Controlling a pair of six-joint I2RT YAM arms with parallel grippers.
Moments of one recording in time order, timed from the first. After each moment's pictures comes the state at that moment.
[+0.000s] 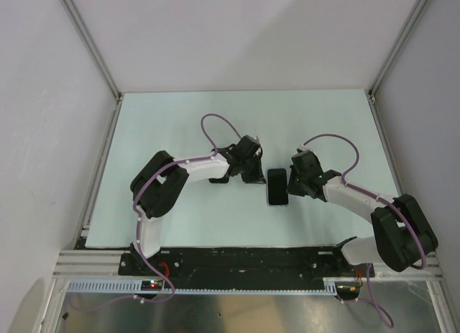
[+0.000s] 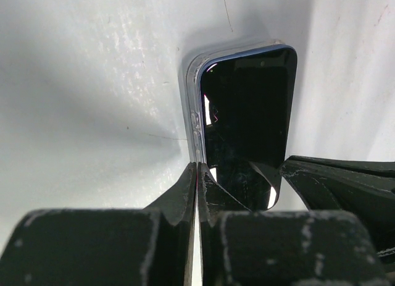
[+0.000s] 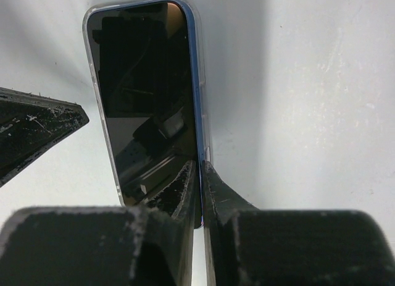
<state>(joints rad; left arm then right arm) -0.80 1.98 1.27 -0.20 0.17 -0.84 0.50 1.36 0.67 -0.28 0.07 0.62</state>
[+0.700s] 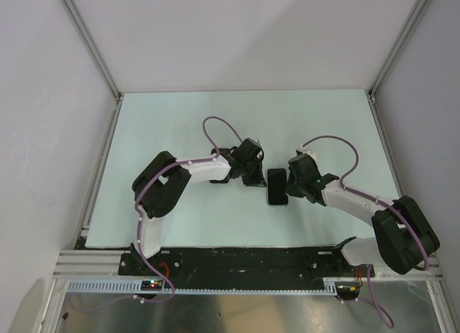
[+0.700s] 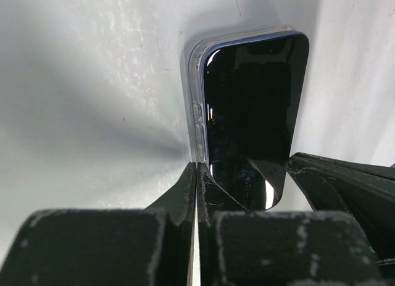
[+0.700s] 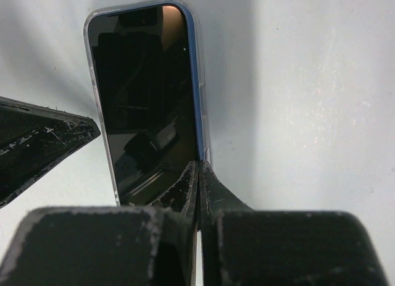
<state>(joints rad) -0.82 1.99 1.26 -0.20 0.17 -0.86 0.54 1.35 0.63 -0.23 0.14 0.65</state>
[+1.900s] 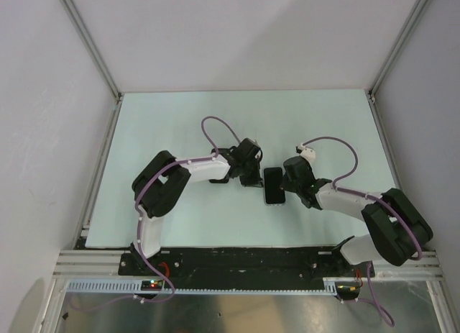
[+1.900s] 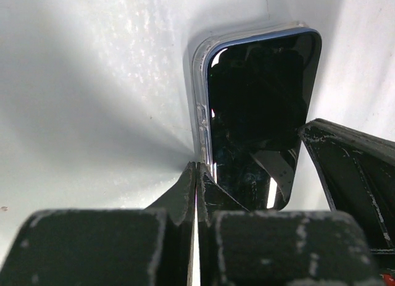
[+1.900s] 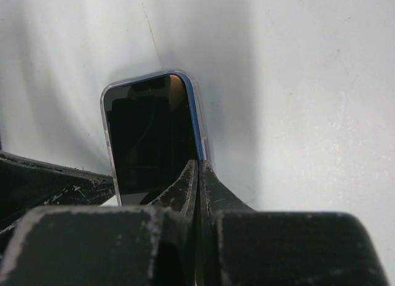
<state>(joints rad) -0.81 2.00 1.26 -0.22 0.15 -0.86 0.60 1.43 0.57 0.05 0.31 0.72</state>
